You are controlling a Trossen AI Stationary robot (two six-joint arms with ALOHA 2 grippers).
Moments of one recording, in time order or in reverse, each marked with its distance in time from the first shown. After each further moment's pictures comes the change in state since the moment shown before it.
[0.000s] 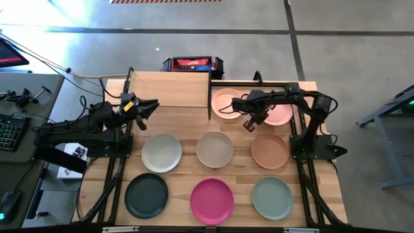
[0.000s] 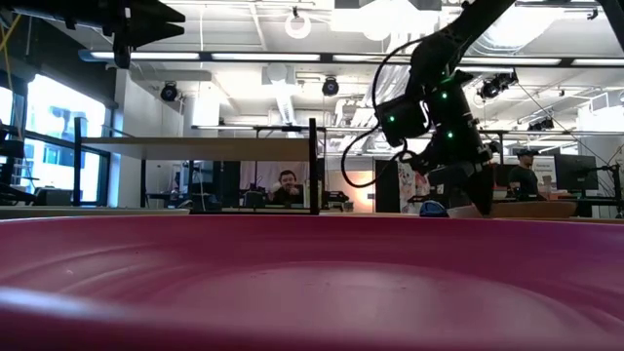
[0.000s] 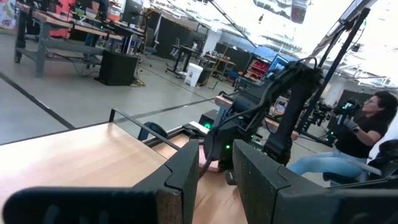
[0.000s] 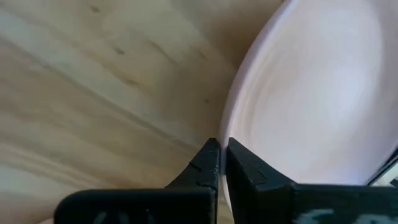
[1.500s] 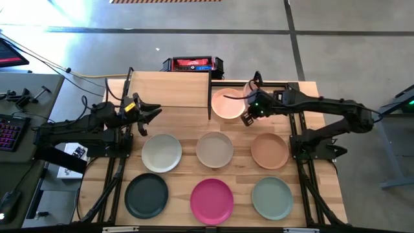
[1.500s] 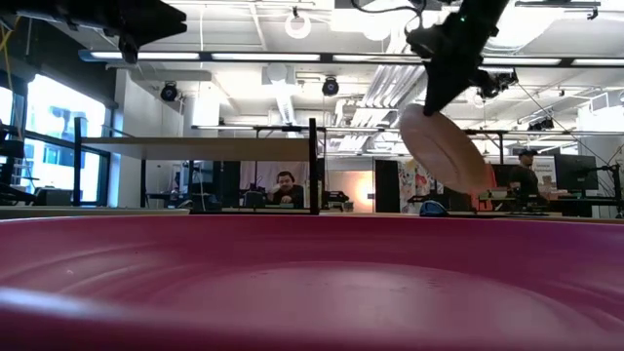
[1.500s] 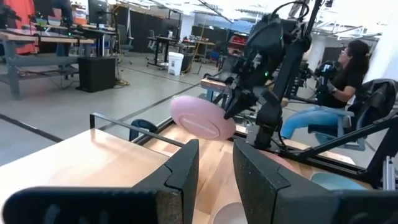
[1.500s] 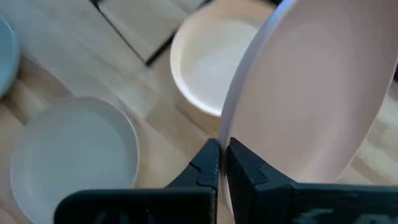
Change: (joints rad) left arm 0.000 0.019 0.000 -0.021 0.121 0.177; right arm 0.175 -0.530 0.028 0.259 0.019 0.123
